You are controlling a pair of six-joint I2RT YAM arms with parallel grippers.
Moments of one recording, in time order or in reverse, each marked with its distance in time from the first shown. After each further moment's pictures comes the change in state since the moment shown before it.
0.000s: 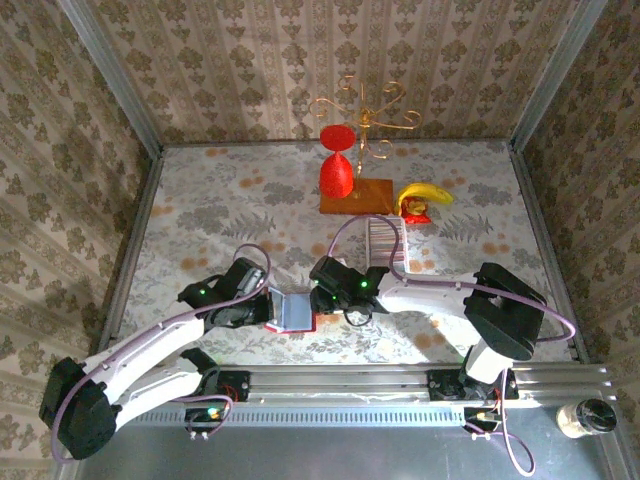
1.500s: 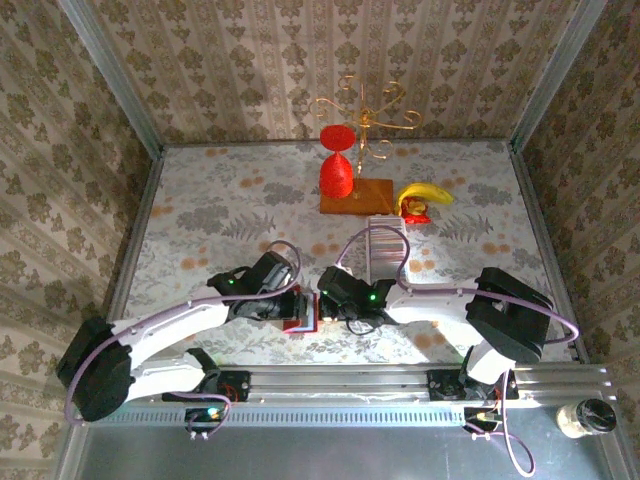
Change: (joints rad) left arm -0.133 0.242 0.072 0.229 0.112 -0.044; right arm 0.021 -0.040 -0.159 0.218 -0.013 0.154
